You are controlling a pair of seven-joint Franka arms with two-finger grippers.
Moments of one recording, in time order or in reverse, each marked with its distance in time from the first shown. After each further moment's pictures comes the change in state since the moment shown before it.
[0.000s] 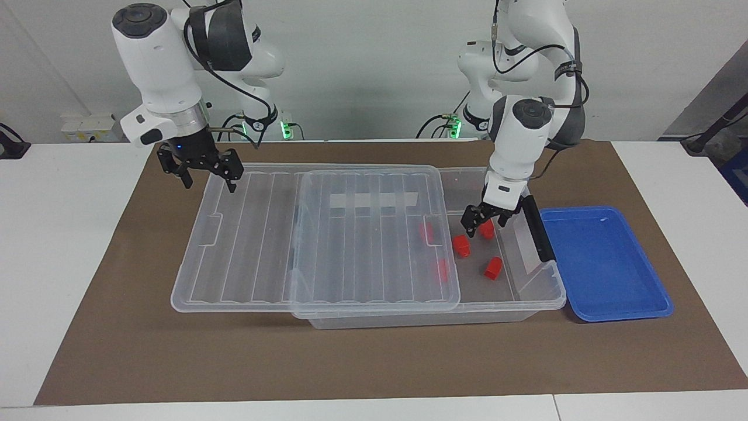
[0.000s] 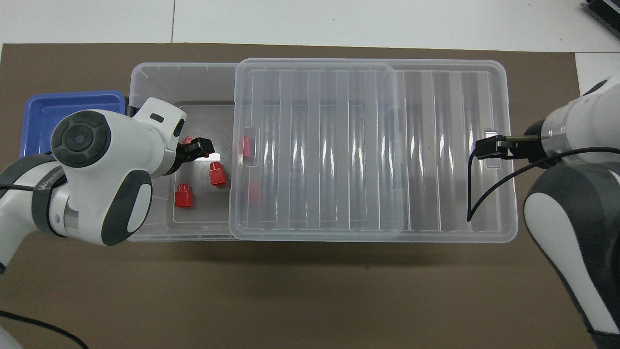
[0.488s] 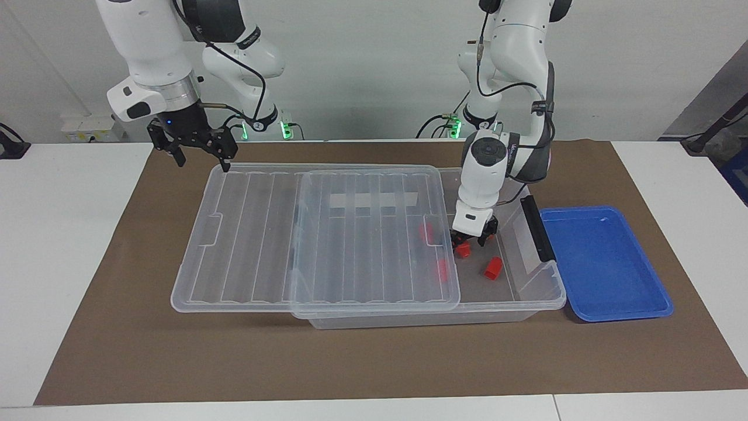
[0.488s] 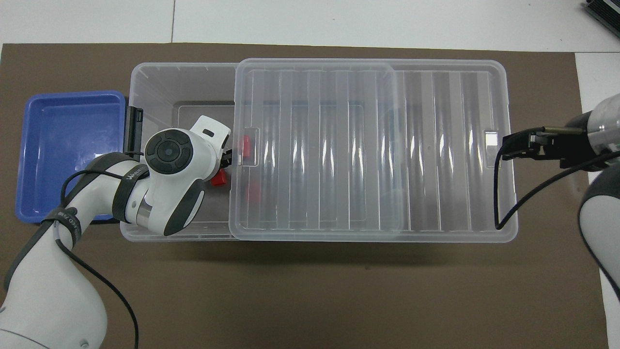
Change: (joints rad) left arm -0.049 0.150 0.000 -0.004 0.068 0.137 -0.117; right arm -0.014 -0.006 0.001 0.122 0.000 -0.178 0.005
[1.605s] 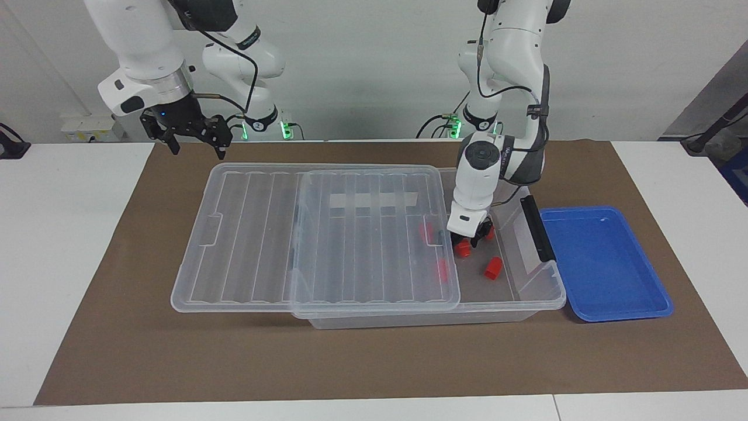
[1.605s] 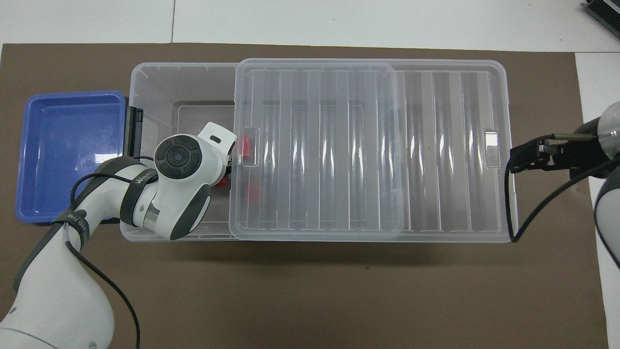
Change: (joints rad) left arm -0.027 0.001 -0.001 -0.020 0.001 -0.005 0.002; right arm -0.004 0.016 -0.002 0.039 -0.001 -0.107 -0.050
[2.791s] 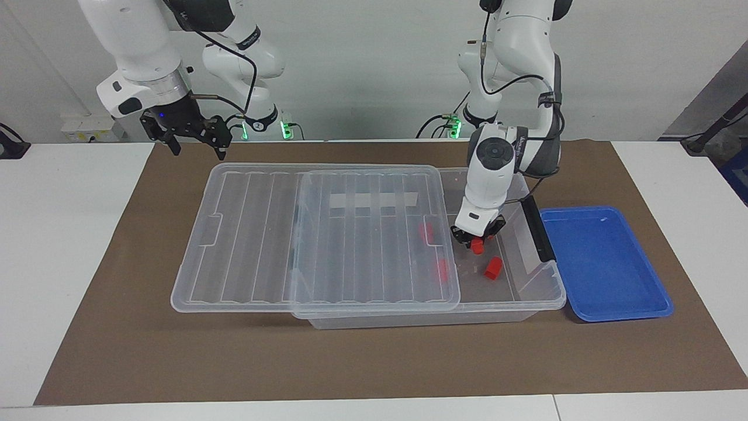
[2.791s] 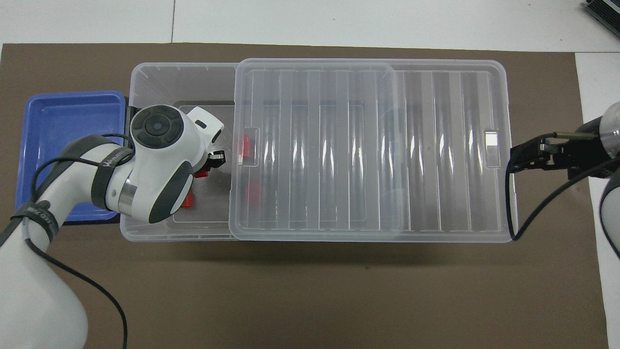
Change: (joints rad) left arm 0.034 -0.036 0.025 0.174 0.003 -0.322 0.178; right arm -0.005 0.001 -0.003 -0.002 0.023 0.001 0.005
